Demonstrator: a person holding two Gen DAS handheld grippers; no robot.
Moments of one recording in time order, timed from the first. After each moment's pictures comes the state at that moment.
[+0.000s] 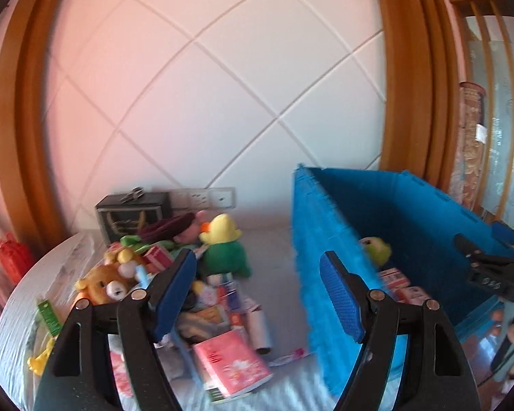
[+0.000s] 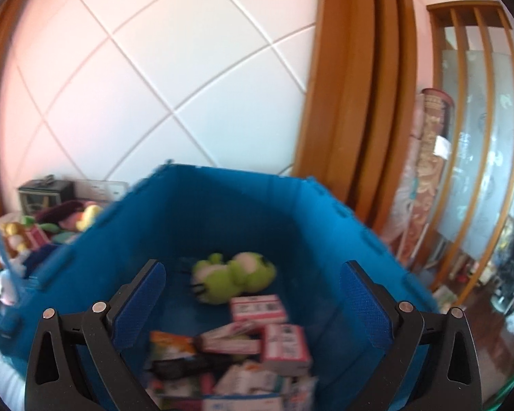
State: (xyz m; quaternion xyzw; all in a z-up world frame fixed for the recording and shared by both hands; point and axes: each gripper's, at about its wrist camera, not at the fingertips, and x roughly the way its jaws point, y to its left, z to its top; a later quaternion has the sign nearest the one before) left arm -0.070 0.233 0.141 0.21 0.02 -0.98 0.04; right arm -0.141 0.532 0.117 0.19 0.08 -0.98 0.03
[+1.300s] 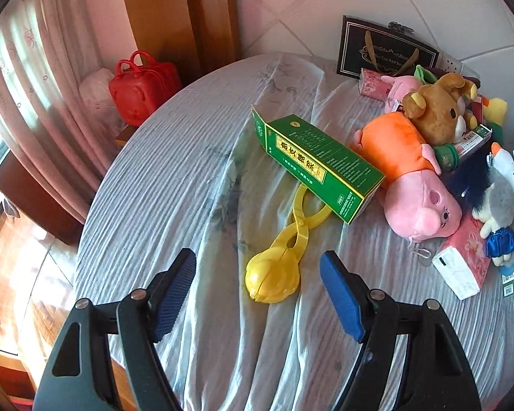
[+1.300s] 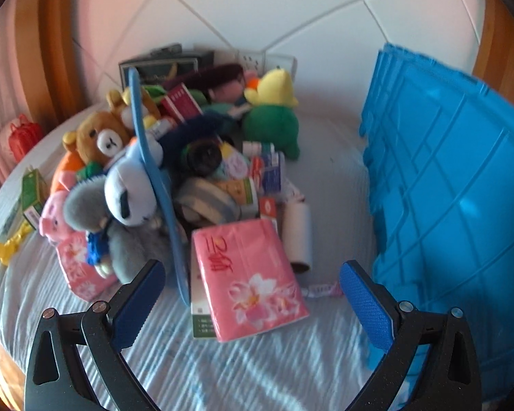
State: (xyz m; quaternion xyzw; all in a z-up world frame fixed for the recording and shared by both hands) left arm 0.010 -0.234 -0.084 0.46 0.12 -0.84 0.25; right arm -0.125 0.233 -0.055 0.41 0.14 -0.89 0.17
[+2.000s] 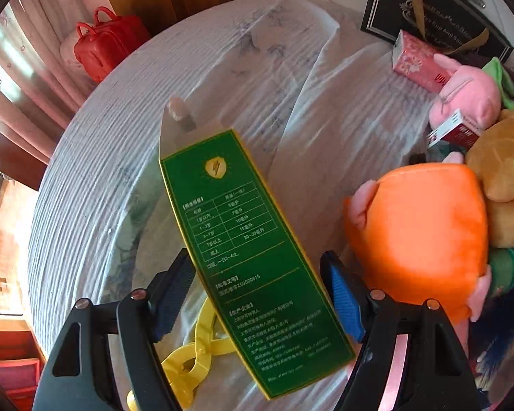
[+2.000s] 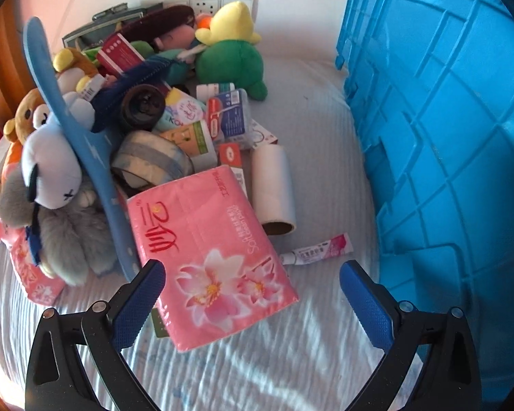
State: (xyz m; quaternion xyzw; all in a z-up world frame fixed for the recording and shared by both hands) left arm -0.169 -0.266 -0.152 0.57 0.18 -0.75 0.29; right arm -0.169 0.248 -0.107 0.49 0.12 -0.86 0.11
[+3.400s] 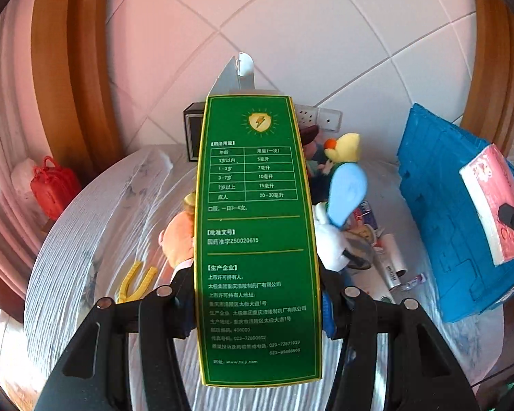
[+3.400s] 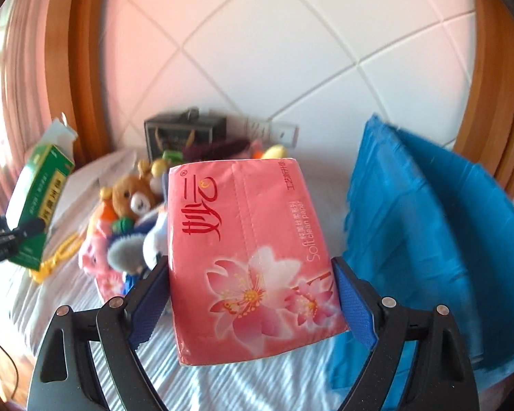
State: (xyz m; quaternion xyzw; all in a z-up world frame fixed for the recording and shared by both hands) left arm -0.024 -0.010 0.062 0.33 0.07 -0.94 0.09; right arm -0.091 0.275 0.067 0.29 0.12 -0.92 0.22
